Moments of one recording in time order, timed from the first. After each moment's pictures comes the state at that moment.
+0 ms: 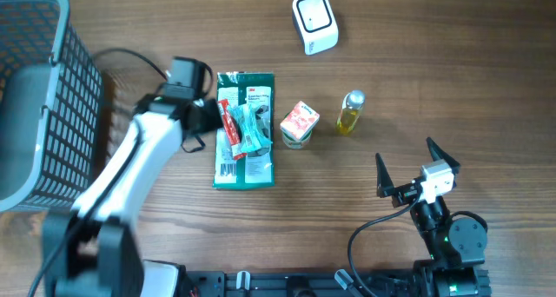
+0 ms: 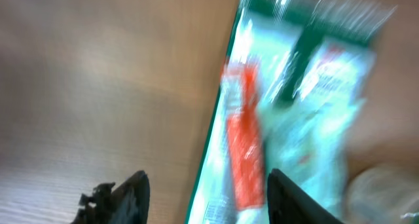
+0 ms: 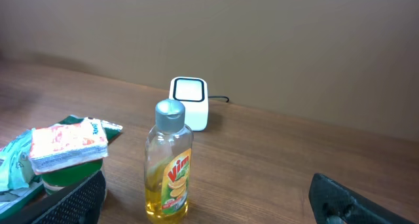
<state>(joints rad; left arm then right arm) -0.18 1.55 1.07 -0.68 -0.04 -0.46 0.07 0.02 0.01 0.01 -0.21 -0.11</state>
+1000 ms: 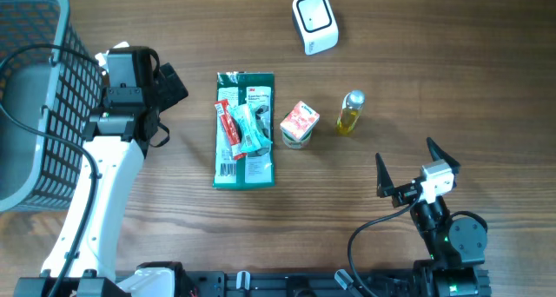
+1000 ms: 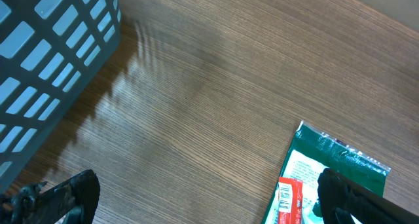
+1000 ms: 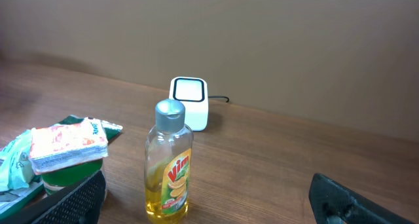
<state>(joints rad) -0.01 1.38 1.10 -0.59 -0.24 -0.47 0.07 0.02 0.01 0.01 -0.21 -0.11</state>
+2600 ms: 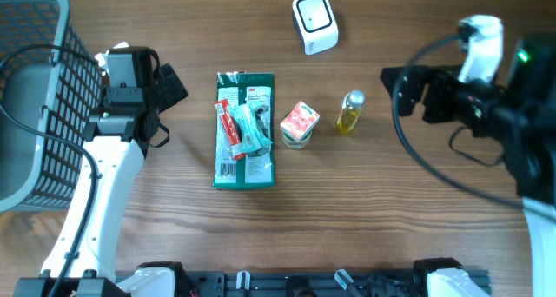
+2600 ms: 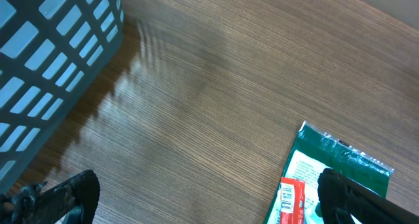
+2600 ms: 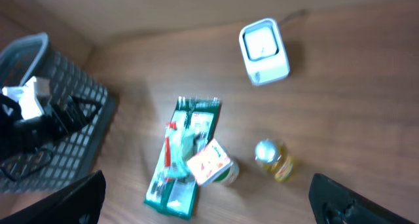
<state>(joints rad) -0.01 1.38 1.10 -0.60 -0.25 -0.47 0.07 1.21 1.58 -1.07 -0.44 0.22</state>
